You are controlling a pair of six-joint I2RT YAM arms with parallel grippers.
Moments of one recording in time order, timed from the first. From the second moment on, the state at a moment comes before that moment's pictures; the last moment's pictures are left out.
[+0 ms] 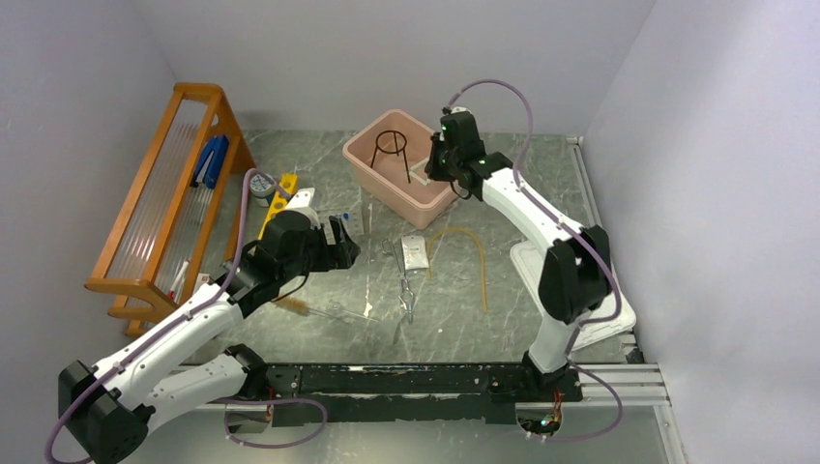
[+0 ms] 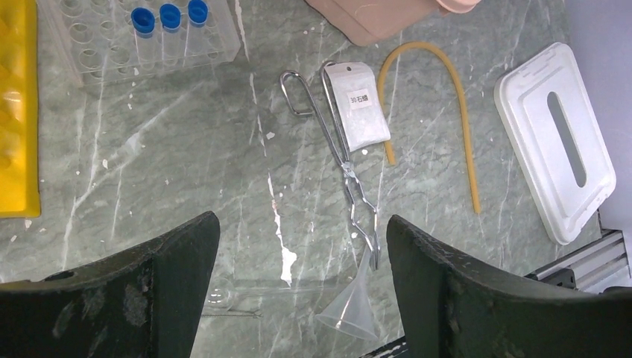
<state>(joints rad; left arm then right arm) -0.67 0.92 0.76 -0.39 -0.13 -0.63 0.47 1.75 1.53 -0.39 0.08 0.40</state>
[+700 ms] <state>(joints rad) -0.67 1.00 0.76 -0.36 -0.19 -0.59 0.46 2.19 1.82 -0.48 0.21 0.20</state>
